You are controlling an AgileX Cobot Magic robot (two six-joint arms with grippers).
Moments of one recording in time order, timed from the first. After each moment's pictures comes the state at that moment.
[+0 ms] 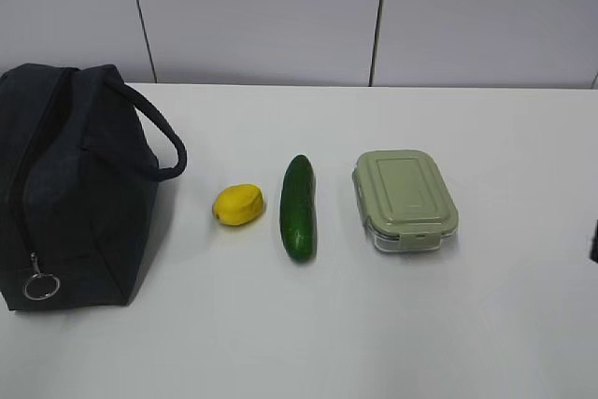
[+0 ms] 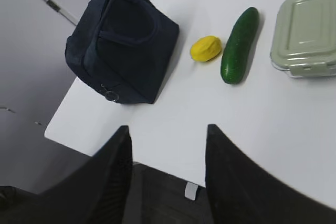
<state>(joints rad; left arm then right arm) -0.10 0.01 -0.51 0.02 1.11 0.05 -0.06 0.46 -0.50 0.98 0.94 -0.43</state>
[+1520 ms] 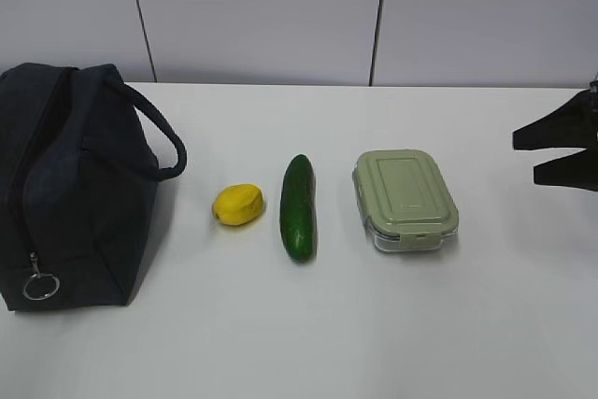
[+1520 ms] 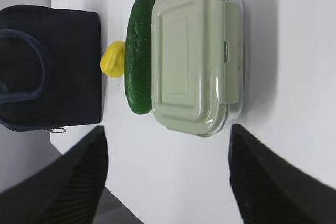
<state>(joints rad) -0.11 0.01 -0.51 0.02 1.11 0.05 -0.41 1.81 -1.06 1.15 1.18 -0.91</state>
